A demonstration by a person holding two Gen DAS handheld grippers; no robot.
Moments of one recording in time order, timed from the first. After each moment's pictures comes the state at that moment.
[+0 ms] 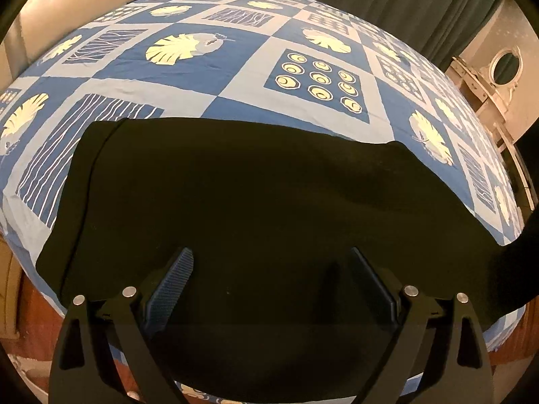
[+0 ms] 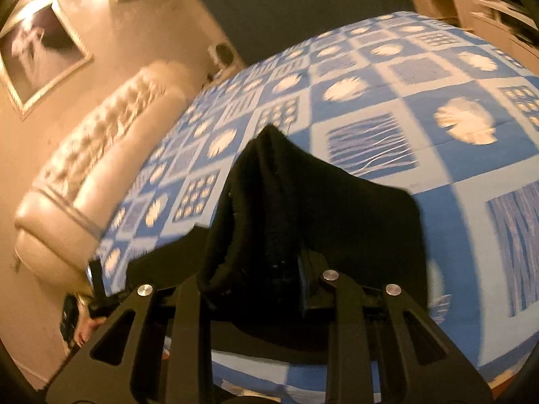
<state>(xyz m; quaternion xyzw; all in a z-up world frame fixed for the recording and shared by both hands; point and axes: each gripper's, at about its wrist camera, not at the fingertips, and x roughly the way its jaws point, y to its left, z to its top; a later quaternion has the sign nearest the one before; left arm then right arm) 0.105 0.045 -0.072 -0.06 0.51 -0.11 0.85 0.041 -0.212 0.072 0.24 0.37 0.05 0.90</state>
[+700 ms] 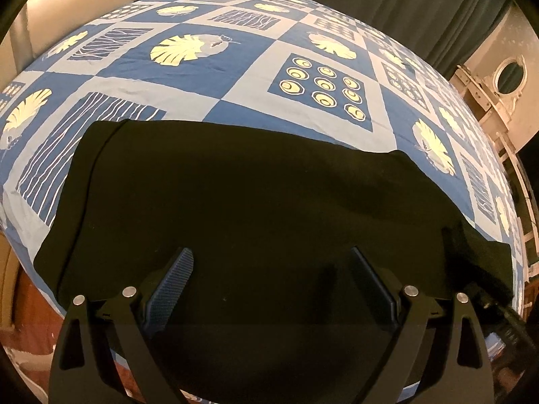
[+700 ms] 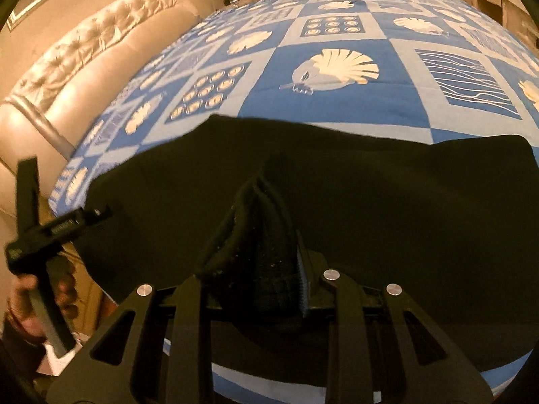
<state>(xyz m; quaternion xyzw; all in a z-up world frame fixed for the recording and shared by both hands) 0.108 0.043 -0.071 -0.07 0.51 -0.10 0.85 0.095 -0.053 -0.028 0.14 0.47 0.06 0.87</state>
